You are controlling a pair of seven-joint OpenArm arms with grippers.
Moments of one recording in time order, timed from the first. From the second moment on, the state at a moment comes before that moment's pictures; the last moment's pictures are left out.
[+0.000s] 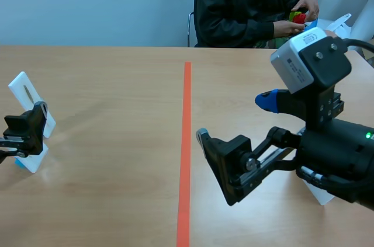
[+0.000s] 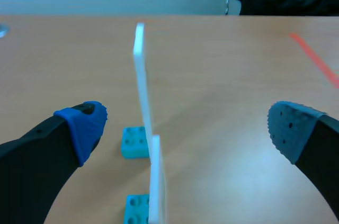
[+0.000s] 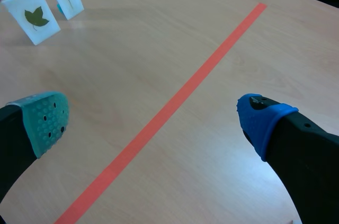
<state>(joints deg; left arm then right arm) 19.9 -23.8 -9.7 82.7 -20.1 -15.5 -20.1 -30.6 22.9 -6.1 119.5 14.4 22.3 -11.8</state>
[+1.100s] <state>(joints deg) 37.5 -23.7 -0.1 113.3 -17.0 -22.1 -5.9 -30.6 22.9 -6.1 119.5 14.4 22.3 -11.8</state>
